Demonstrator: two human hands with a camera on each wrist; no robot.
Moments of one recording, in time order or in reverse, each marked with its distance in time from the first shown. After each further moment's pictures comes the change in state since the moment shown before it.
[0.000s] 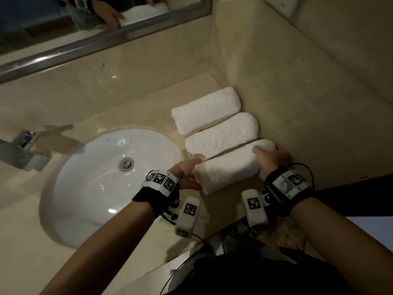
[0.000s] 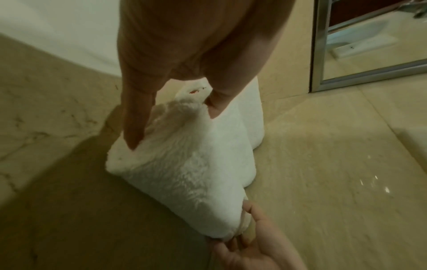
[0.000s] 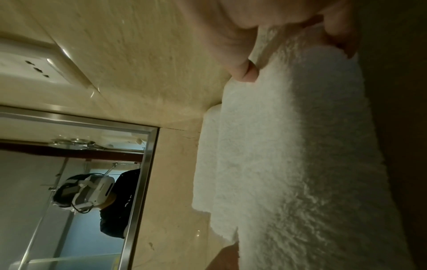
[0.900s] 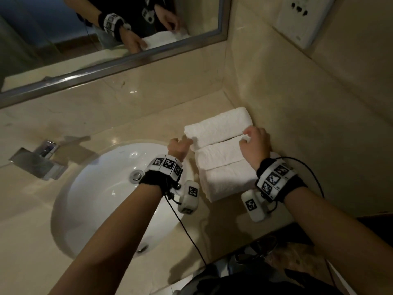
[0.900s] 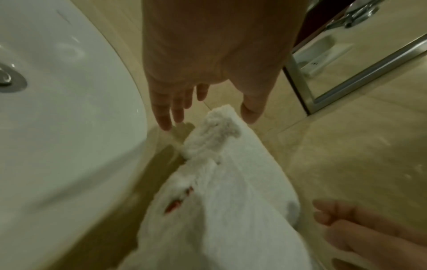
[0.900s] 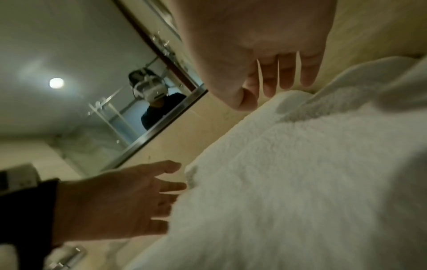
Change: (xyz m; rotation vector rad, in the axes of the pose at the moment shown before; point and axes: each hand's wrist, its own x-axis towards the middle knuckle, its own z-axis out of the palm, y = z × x) left_hand 0.022 0.093 -0.007 0.377 0.665 0.355; right_hand -0.013 -0.075 0.045 -0.358 -0.183 -0.857
